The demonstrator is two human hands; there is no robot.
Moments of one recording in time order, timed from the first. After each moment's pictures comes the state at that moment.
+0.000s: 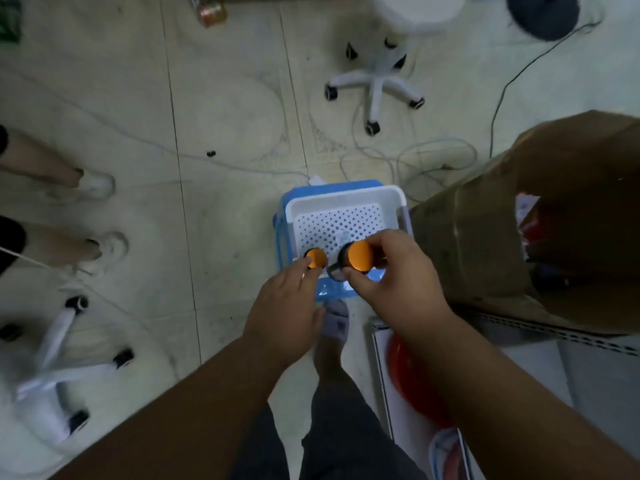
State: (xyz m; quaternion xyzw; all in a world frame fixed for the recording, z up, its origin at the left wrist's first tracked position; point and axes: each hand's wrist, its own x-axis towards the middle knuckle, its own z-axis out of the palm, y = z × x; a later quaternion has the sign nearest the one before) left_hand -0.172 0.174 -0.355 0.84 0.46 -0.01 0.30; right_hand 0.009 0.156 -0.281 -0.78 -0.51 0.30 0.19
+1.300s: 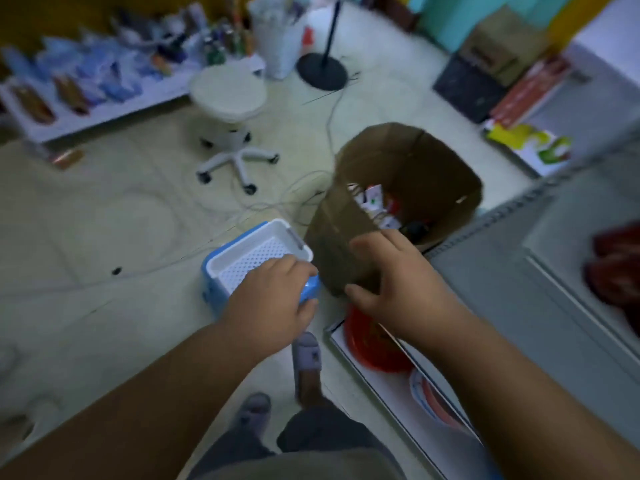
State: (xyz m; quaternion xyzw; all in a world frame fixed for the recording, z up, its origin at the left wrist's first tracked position) left_hand -0.154 0.166 -0.143 0.95 0.15 0.04 0.28; right_hand -0.030 0.021 -0.061 -0.88 -0.43 0.13 0.15
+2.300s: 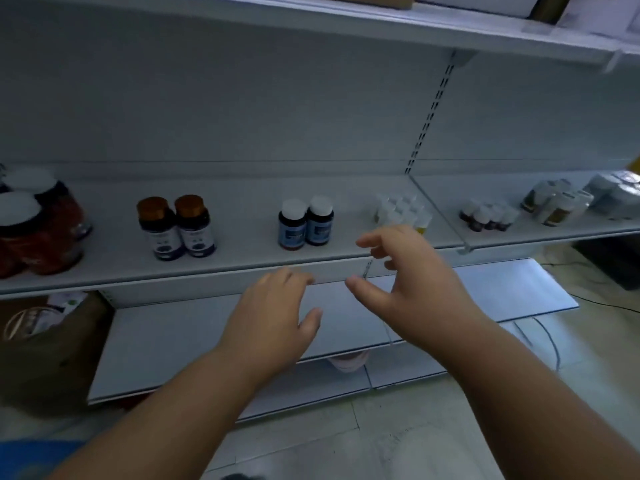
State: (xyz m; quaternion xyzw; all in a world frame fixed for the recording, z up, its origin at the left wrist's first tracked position) left_hand -0.107 -0.434 0.005 0.92 -0.30 0.02 0.24; right_hand -0.184 -0.606 0.091 -0.96 0.04 -0.13 0.24
